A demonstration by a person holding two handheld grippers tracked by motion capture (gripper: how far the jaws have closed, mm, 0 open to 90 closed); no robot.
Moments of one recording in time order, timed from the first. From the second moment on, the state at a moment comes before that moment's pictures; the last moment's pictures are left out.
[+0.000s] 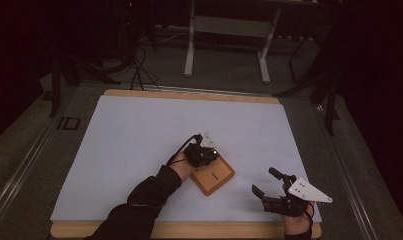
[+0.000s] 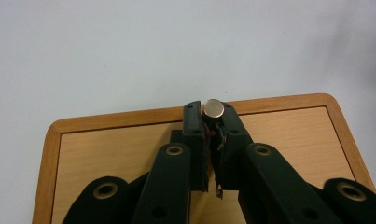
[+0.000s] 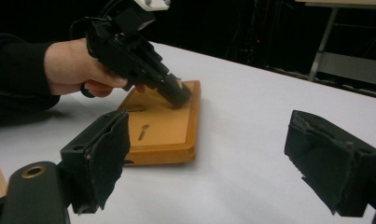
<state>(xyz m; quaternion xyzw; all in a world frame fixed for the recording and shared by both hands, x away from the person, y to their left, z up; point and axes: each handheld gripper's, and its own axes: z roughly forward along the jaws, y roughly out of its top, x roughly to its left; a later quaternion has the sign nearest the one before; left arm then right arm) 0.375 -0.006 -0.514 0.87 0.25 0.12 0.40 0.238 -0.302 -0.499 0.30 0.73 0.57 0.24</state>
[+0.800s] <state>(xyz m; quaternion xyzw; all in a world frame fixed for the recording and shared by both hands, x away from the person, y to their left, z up) 0.378 -0.012 -0.523 0.88 0.25 0.10 0.40 0.238 -0.302 -0.500 0.30 0.73 0.57 0.24</state>
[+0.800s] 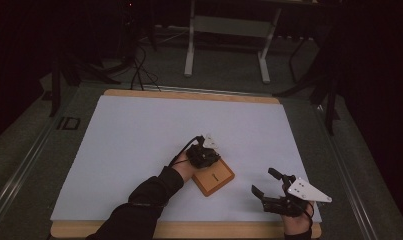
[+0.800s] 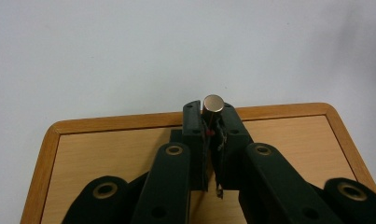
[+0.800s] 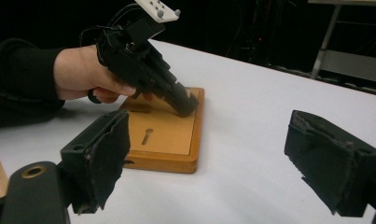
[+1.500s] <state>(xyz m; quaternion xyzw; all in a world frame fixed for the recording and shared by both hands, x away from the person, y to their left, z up) 0.389 0.024 -0.514 0.86 0.30 0.11 0.40 0.239 -0.299 -0.500 0.30 0.73 0.56 0.23</state>
